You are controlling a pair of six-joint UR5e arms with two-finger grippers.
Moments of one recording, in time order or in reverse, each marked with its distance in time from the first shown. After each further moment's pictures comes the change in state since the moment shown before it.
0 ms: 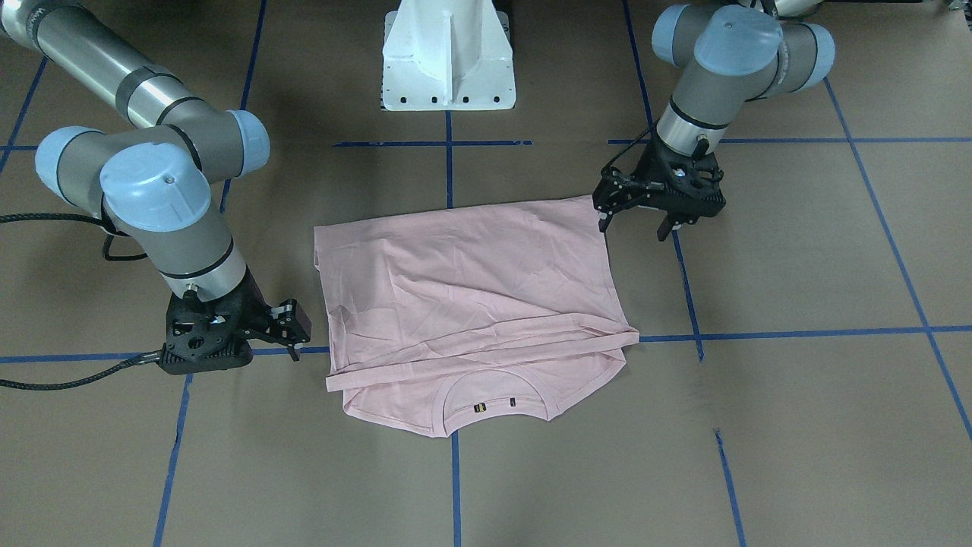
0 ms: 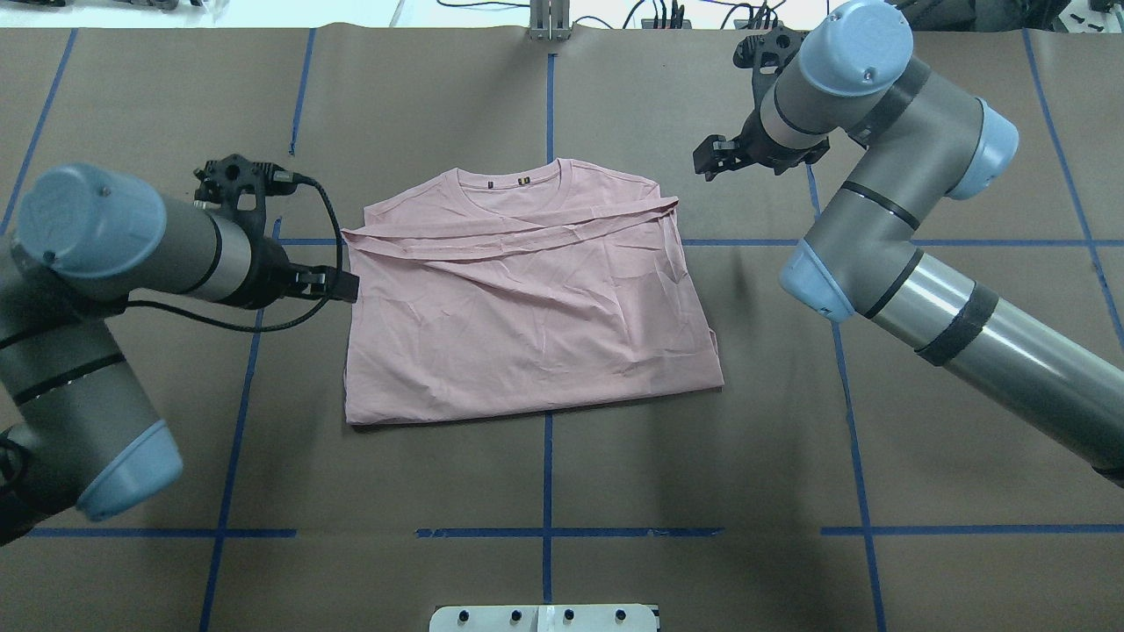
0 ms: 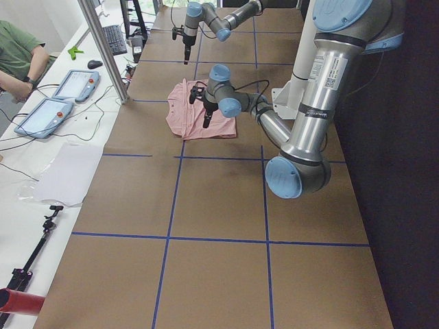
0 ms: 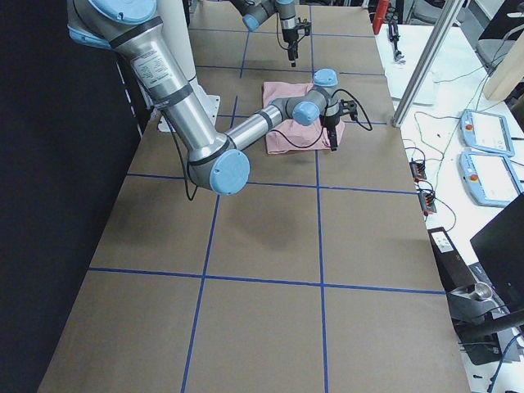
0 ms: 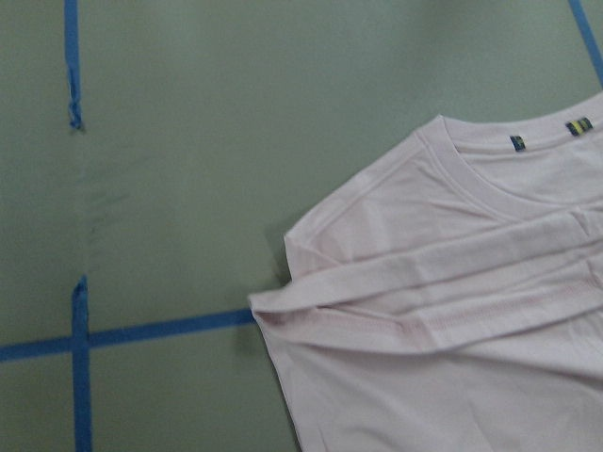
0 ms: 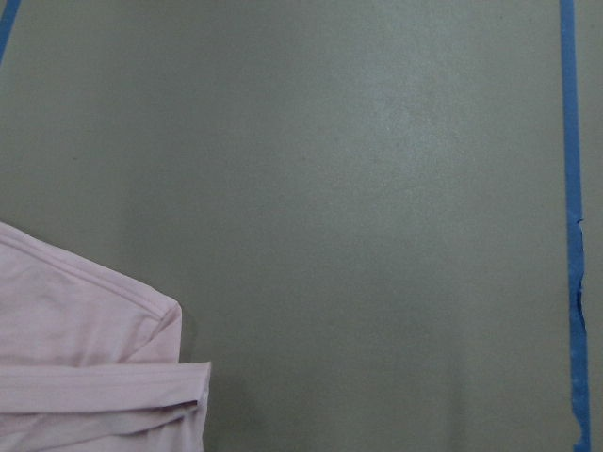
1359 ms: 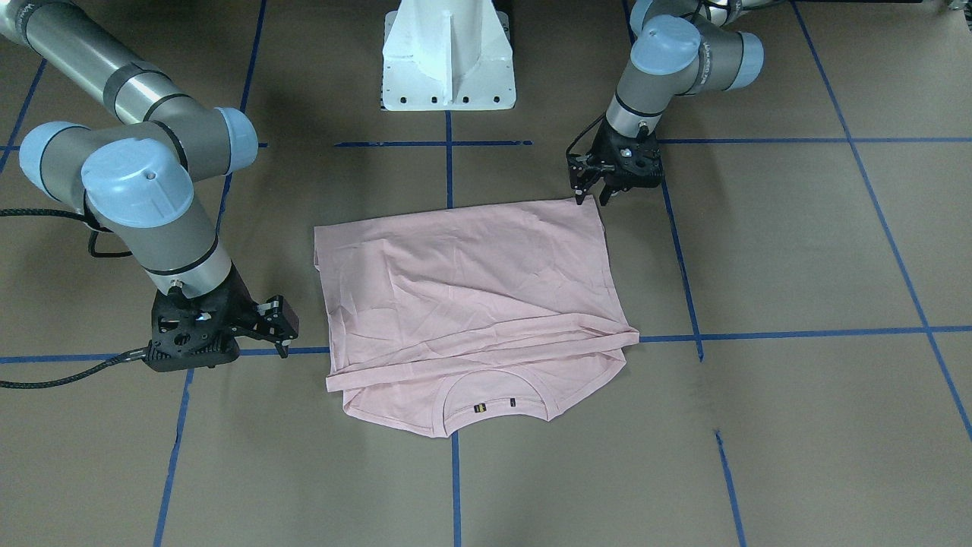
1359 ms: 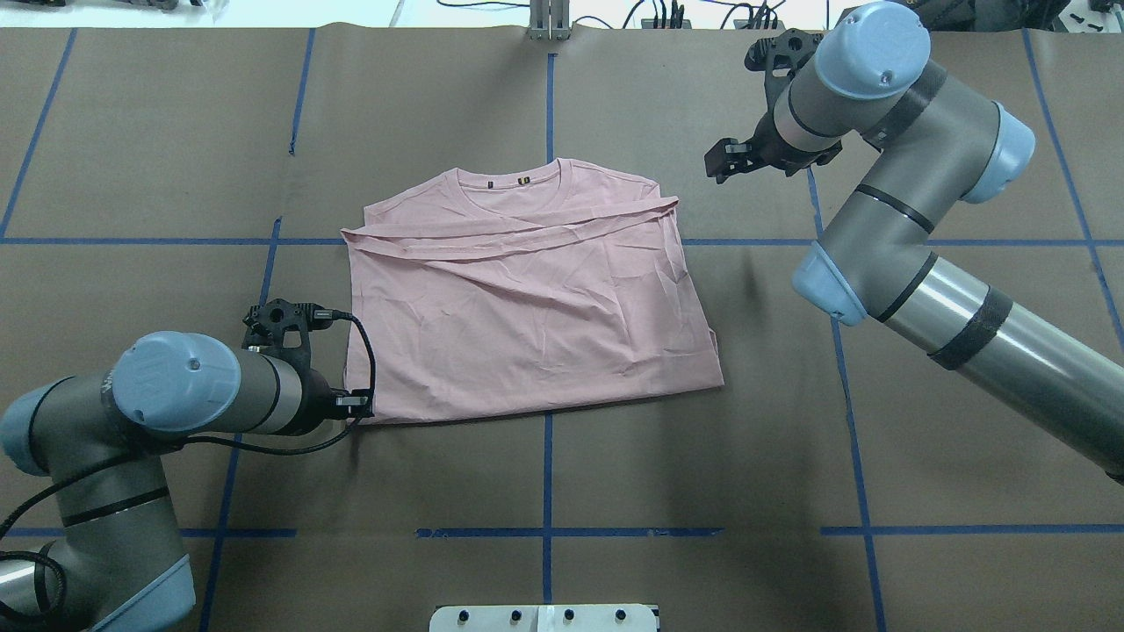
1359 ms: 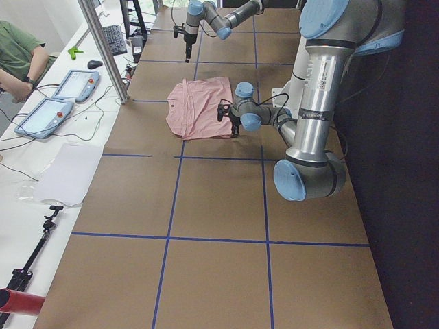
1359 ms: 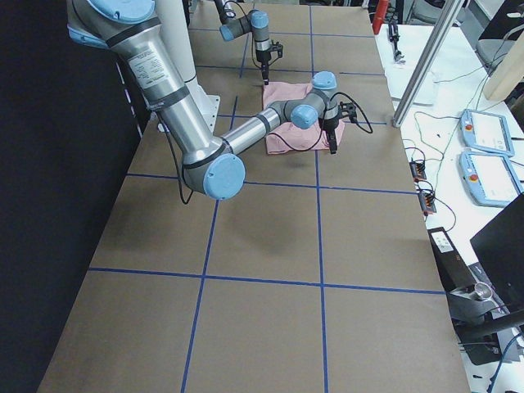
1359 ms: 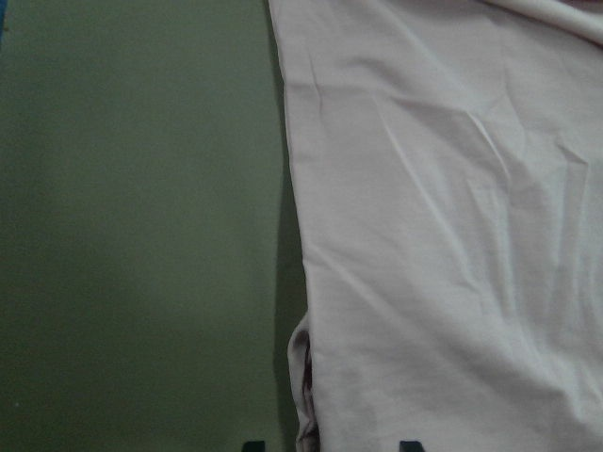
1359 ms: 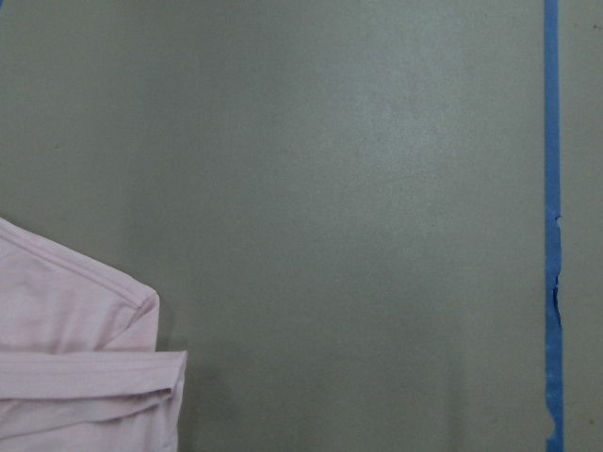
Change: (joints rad) left arm 0.229 0.045 0.052 -0.068 0.113 -0.222; right arm 0.003 -0.018 0.011 0.000 -0.002 -0.013
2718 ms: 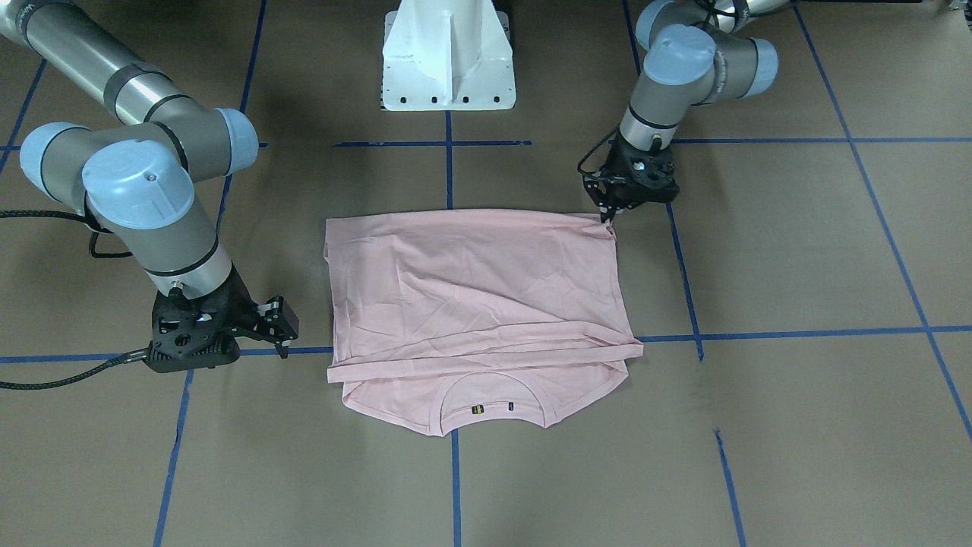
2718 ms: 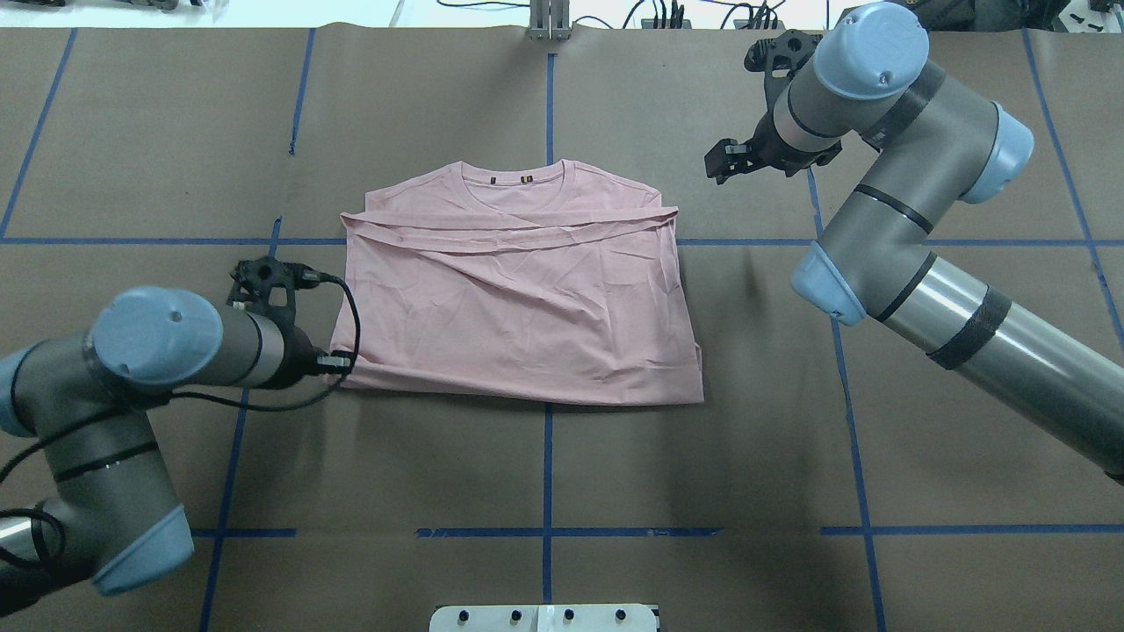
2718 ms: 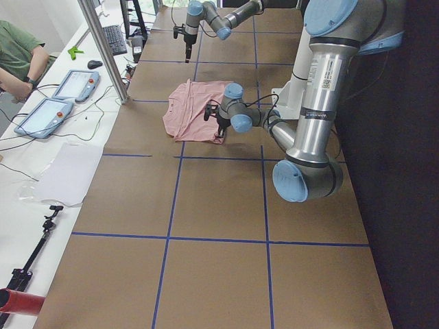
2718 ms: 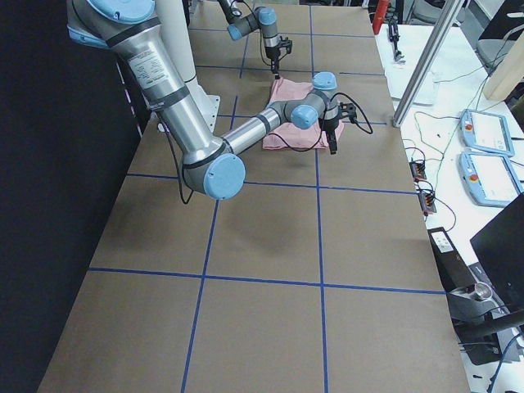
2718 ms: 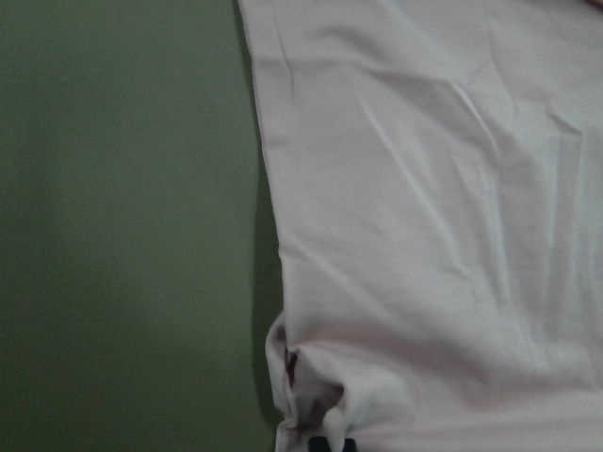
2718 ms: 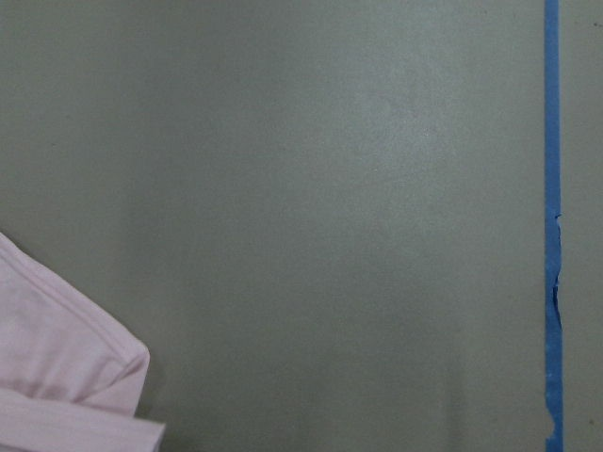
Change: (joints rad) left arm -0.184 -0.015 0.069 0.008 0.002 0.267; right arm -0.001 0.002 -0.005 -0.001 -0.001 -0.002
